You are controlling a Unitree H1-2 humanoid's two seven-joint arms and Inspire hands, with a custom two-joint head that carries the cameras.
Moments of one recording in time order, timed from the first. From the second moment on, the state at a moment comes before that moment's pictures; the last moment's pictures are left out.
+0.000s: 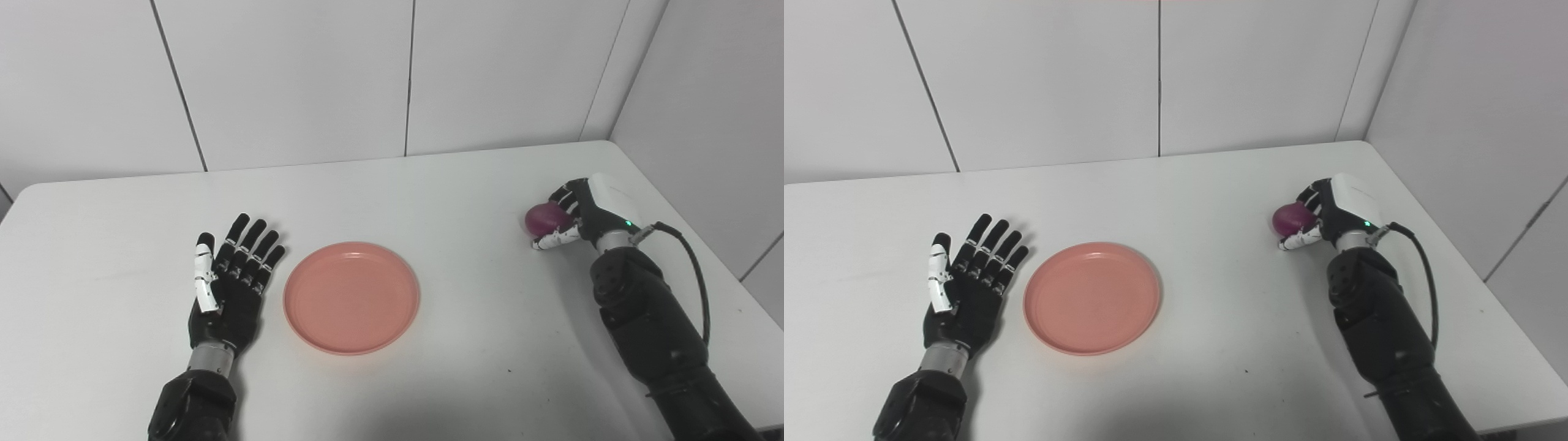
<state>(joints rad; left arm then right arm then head) -0.18 -0.12 0.15 0.11 -0.52 0.24 -0.17 -0.36 -0.46 0.06 0.21 -0.67 0.42 0.01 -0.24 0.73</state>
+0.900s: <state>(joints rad) -0.18 -0.12 0.14 0.12 -0.52 0.22 -0.17 -0.38 -0.42 0.06 0.08 -0.61 0.35 -0.08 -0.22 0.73</state>
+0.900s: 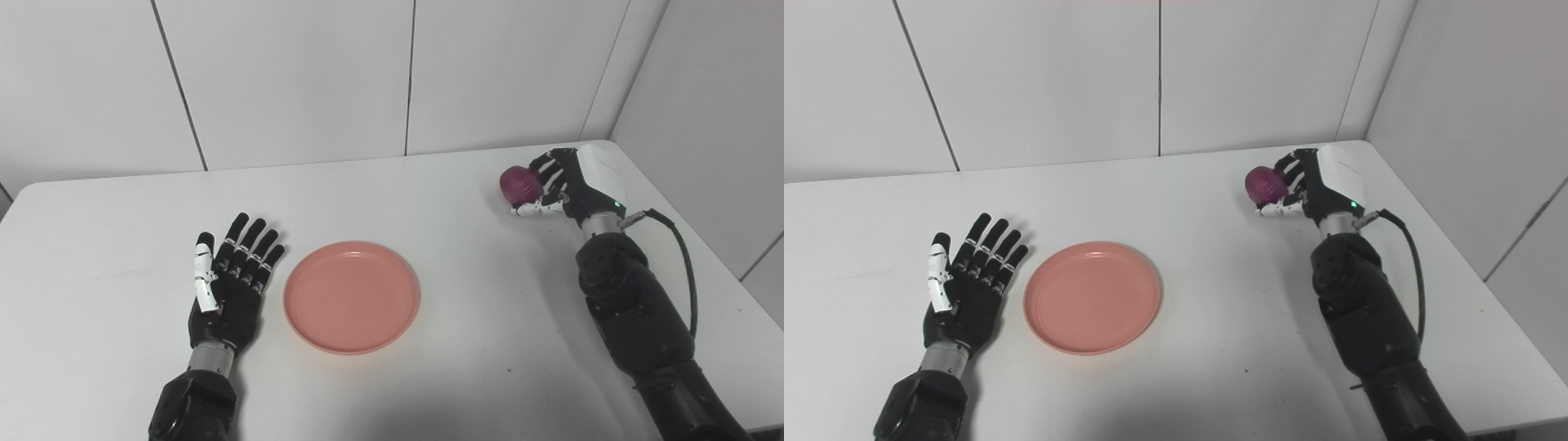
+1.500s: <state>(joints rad) -0.17 -0.12 0.13 0.12 -0.51 0.21 -0.17 -0.38 -0.33 0.20 -0.12 -0.70 0.36 0.02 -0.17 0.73</state>
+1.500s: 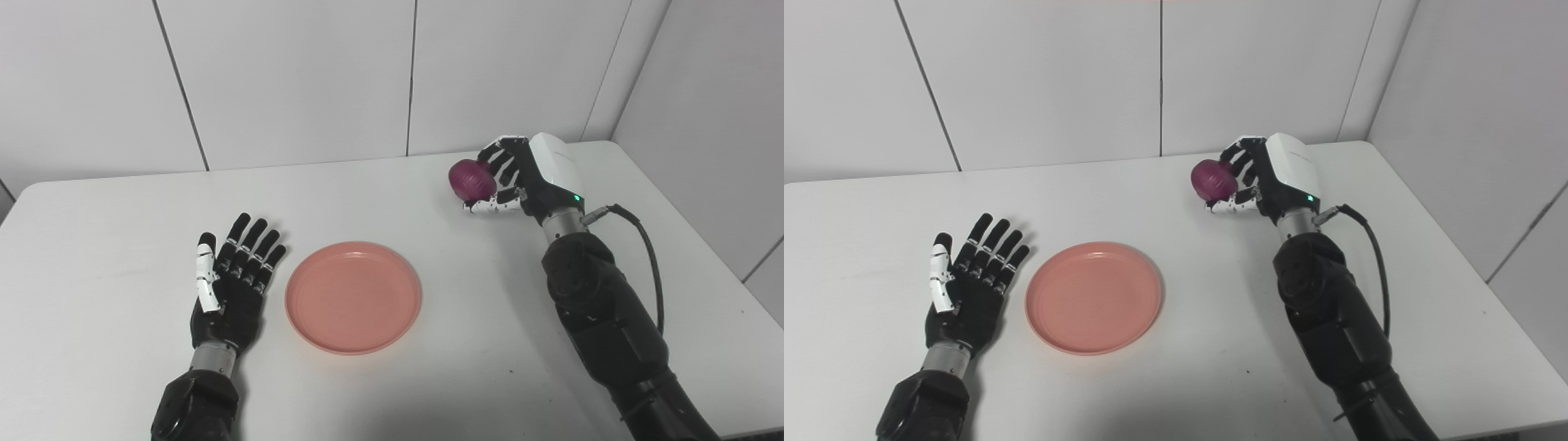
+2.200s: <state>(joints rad) -0.16 -0.16 0.12 0.10 -0.49 0.20 -0.11 -0.39 -0.17 0.34 -0.12 -0.74 0.36 0.09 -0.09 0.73</state>
